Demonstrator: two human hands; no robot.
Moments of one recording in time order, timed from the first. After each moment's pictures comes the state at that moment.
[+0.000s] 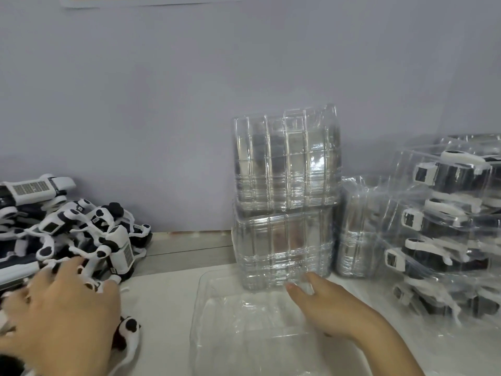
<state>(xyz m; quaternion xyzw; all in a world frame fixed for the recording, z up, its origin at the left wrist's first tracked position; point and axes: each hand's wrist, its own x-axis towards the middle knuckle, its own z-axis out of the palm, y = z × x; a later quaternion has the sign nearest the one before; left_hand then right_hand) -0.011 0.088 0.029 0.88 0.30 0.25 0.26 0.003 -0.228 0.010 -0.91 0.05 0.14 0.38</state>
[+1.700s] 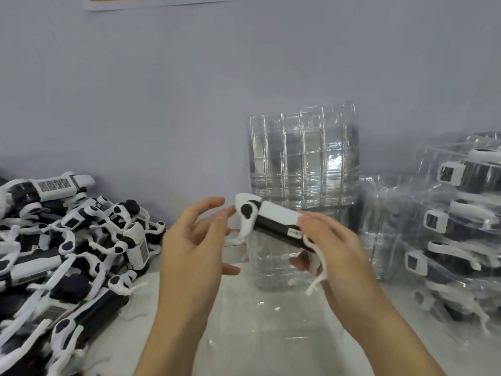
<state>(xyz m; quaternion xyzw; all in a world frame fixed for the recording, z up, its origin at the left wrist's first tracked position) -0.009 -0.022 0.072 0.65 -0.02 0.26 0.71 -0.012 -0.188 0.063 -0.63 -0.04 -0.09 0.77</state>
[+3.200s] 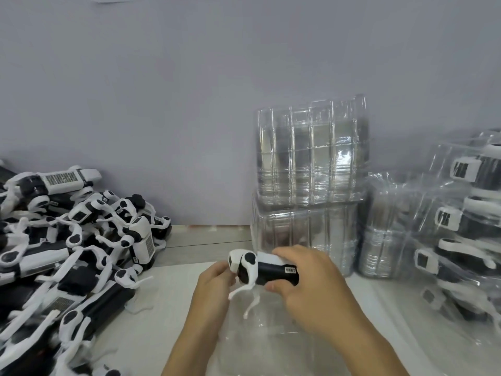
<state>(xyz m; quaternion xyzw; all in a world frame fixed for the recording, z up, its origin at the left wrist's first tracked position) 0.016 -0.005 -0.013 0.73 0.11 0.01 0.68 0.004 -0.177 0.011 -0.92 -0.13 -0.14 0.35</state>
